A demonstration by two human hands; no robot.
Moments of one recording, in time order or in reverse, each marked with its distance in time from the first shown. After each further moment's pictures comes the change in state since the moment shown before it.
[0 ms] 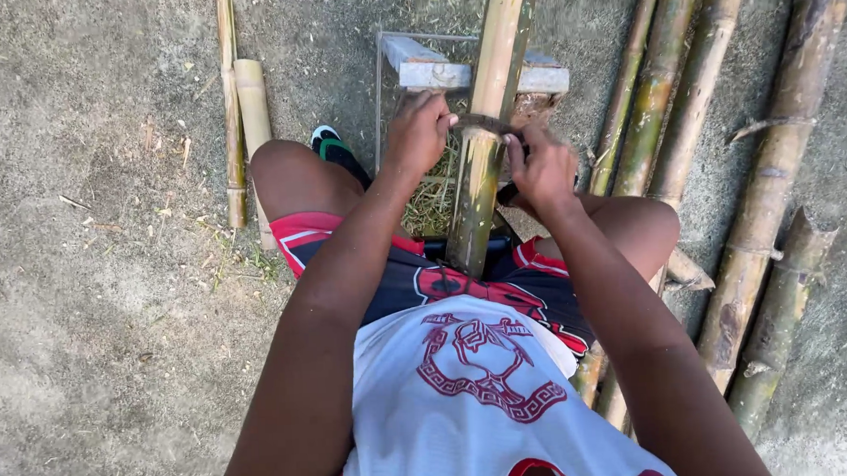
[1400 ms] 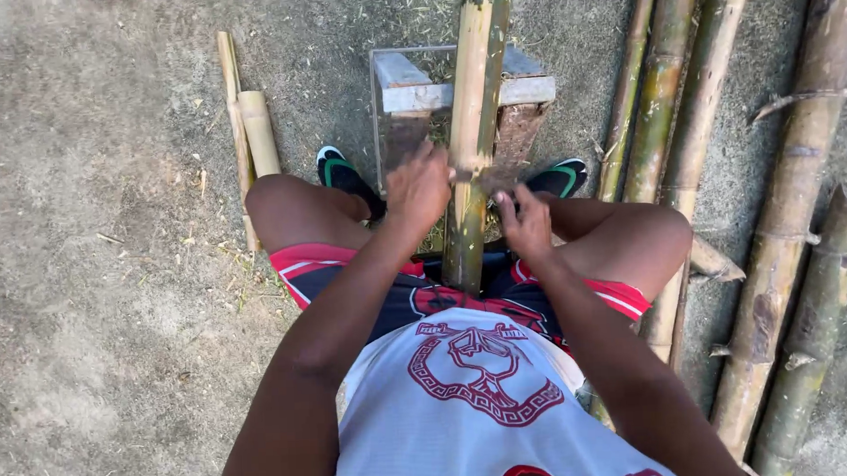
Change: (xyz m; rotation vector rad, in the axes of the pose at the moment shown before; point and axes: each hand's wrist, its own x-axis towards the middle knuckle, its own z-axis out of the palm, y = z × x) left_hand -0.013 0.075 -0.031 0.317 -0.321 -0.077; right_hand -0.064 0.001 0.015 0.452 -0.129 0.450
